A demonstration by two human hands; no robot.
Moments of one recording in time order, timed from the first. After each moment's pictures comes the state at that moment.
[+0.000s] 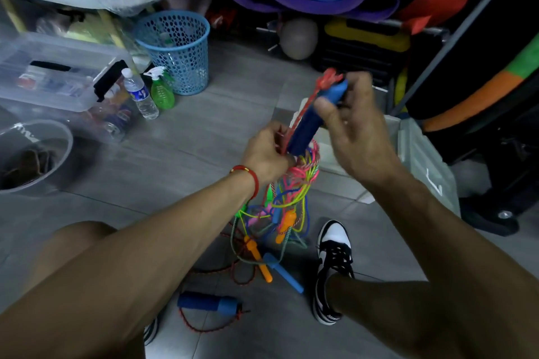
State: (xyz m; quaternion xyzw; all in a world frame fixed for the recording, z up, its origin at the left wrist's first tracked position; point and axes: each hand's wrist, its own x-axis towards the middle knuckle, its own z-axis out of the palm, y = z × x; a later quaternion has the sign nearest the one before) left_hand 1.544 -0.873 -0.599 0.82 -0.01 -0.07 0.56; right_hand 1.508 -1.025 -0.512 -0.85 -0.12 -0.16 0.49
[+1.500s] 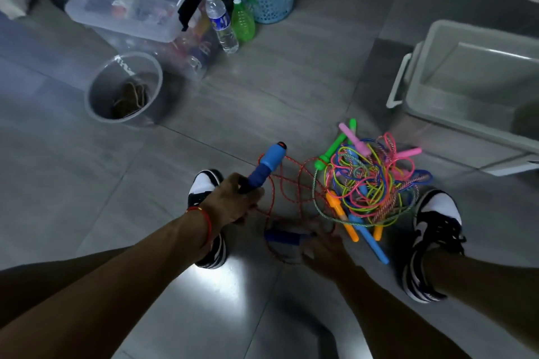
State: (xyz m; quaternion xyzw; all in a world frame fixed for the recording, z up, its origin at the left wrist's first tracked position) left_hand 1.424 -0.653 -0.703 0.81 0.28 -0.28 0.44; right_hand 1.350 -0.899 -0.904 -0.91 -0.21 0.26 0.23
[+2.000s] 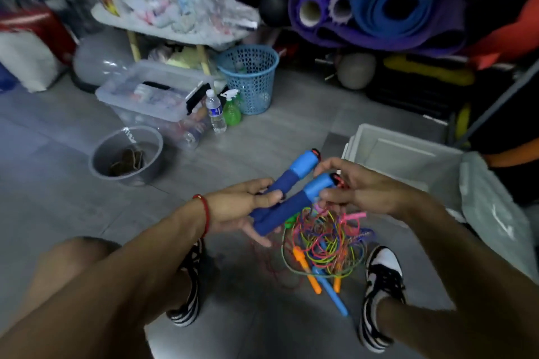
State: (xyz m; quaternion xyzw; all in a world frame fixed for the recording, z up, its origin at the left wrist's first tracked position) left_hand 1.430 -0.704 -0.551 0.64 0.05 -0.35 0.68; right_hand 1.479 -0.967 -0.524 -0.76 -0.20 0.33 0.52
